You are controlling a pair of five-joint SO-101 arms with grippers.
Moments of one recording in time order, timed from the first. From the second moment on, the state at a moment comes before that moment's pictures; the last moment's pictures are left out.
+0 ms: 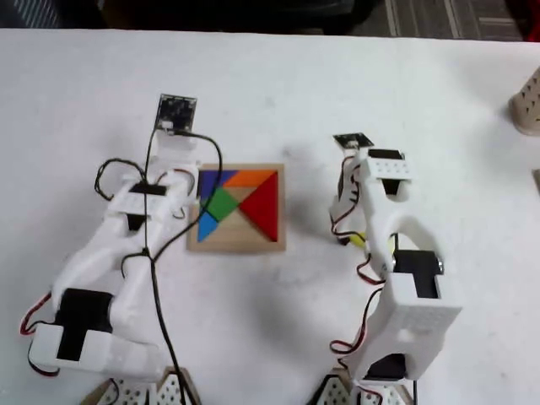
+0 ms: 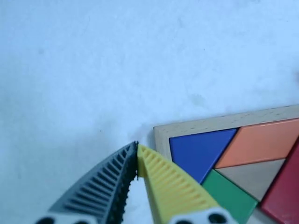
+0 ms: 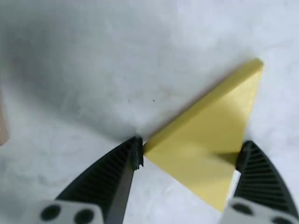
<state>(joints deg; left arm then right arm) -0.9 -0.7 42.9 17.7 1.4 0.0 18.7 16.0 71.4 16.7</state>
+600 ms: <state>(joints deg) -0.9 -0.7 42.9 17.7 1.4 2.0 12.7 16.1 74.8 16.7</state>
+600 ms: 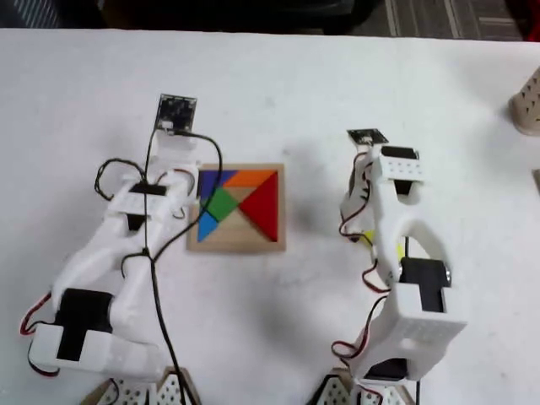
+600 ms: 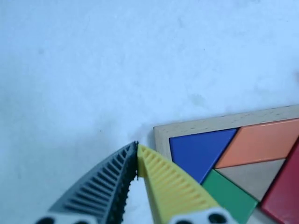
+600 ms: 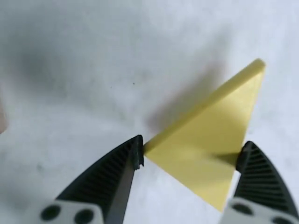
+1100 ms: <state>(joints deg) -7.3 -0.7 40.9 17.7 1.4 -14.6 4.6 13.5 80.0 -8.2</state>
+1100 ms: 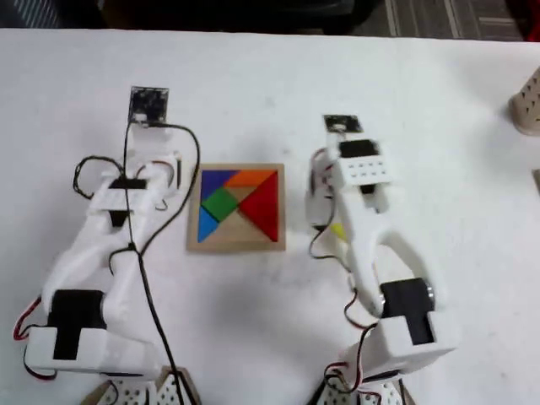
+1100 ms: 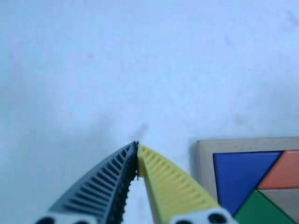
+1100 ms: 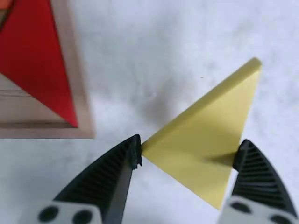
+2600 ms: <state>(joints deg) -8.4 -0.7 39.3 17.7 1.4 -18.6 37.7 -30.9 95.4 -8.3</state>
